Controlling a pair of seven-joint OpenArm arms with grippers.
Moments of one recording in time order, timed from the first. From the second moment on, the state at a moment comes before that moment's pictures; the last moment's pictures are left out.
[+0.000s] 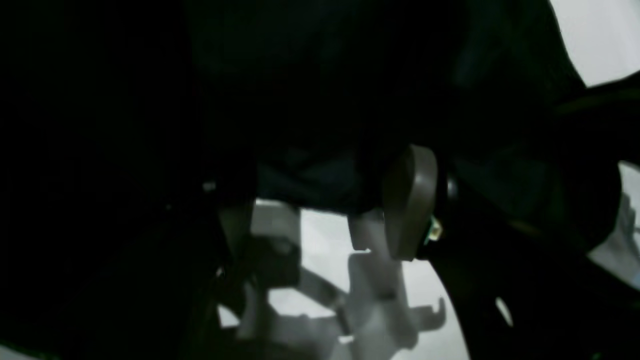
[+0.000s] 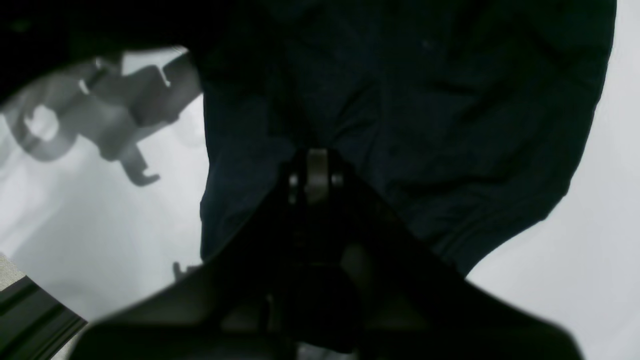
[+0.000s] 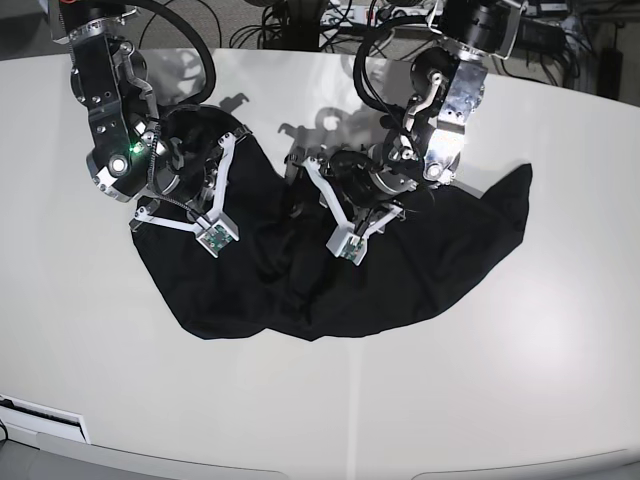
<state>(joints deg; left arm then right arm) -0.7 -2.7 17.4 73.6 -15.0 -19.6 27.4 -5.5 12.2 -12.0 99.4 6.6 26.4 -58.5</state>
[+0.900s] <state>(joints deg) -3.8 -1.5 17.4 72.5 -15.7 -25.5 29.0 -4.9 12.2 -12.1 99.4 18.7 31.0 -59.7</state>
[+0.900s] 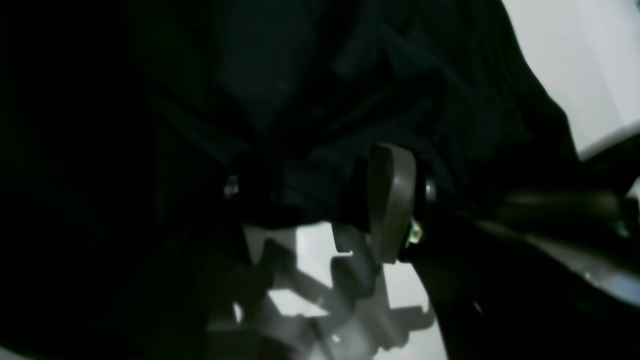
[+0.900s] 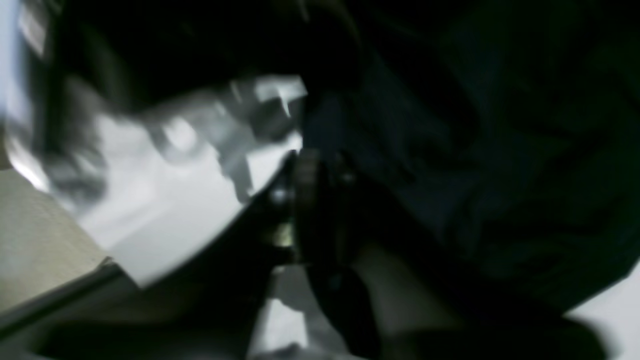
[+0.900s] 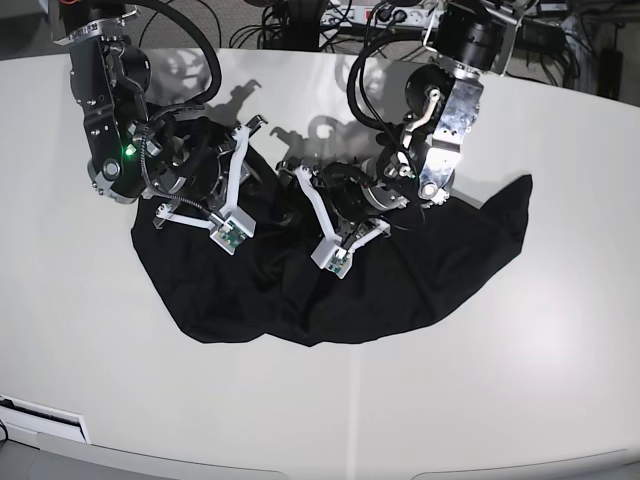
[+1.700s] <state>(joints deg) -3.9 -1.5 17.4 72.5 -17.9 -28.1 31.2 0.0 9.8 -12.0 80.6 3.3 25.7 -42.6</state>
